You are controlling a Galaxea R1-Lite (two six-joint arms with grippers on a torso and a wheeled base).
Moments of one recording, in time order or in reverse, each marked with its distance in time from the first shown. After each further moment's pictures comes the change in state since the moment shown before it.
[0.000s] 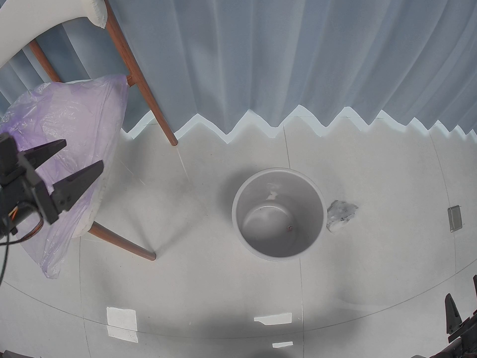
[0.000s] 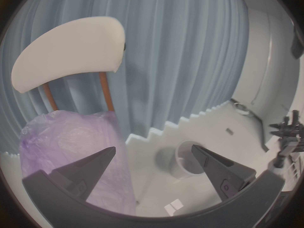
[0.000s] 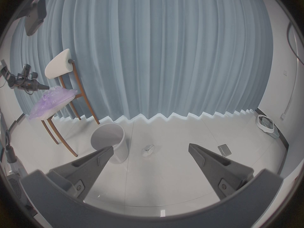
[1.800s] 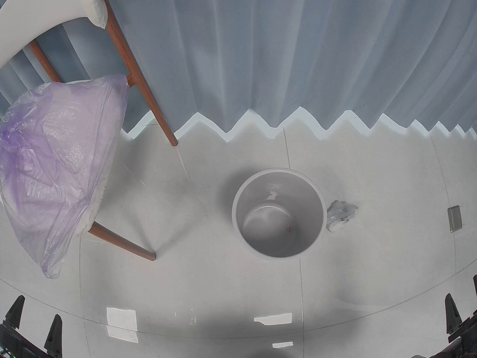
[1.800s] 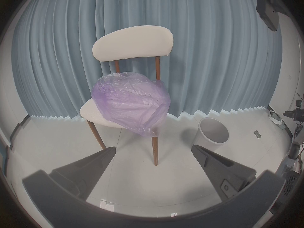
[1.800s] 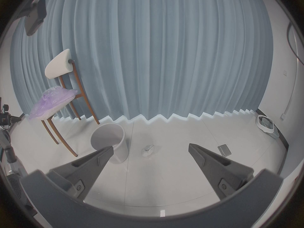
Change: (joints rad) left arm 0.230 -1.059 0.620 0.429 0.219 -0.138; right arm 0.001 0.000 0.000 0.000 -0.001 -0.001
